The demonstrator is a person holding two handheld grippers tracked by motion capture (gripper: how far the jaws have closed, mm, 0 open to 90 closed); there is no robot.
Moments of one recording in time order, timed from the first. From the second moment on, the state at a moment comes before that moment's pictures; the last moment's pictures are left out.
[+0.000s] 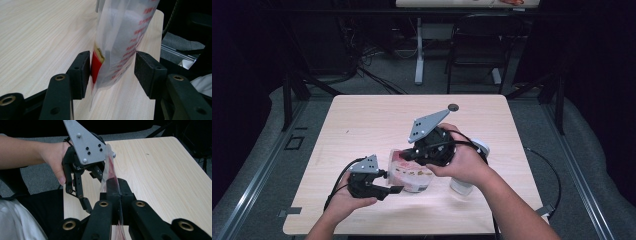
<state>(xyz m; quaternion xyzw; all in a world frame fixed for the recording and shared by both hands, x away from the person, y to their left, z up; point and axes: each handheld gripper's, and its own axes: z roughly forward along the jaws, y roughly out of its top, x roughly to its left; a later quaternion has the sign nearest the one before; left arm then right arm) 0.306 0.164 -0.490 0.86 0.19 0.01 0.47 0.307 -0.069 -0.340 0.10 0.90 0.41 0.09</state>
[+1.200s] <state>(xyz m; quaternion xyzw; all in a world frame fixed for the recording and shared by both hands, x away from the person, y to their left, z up) 0.307 0.153 -0.503 0.87 0.19 0.00 0.46 0.301 -0.069 -0.335 0.09 0.90 0.43 0.09</state>
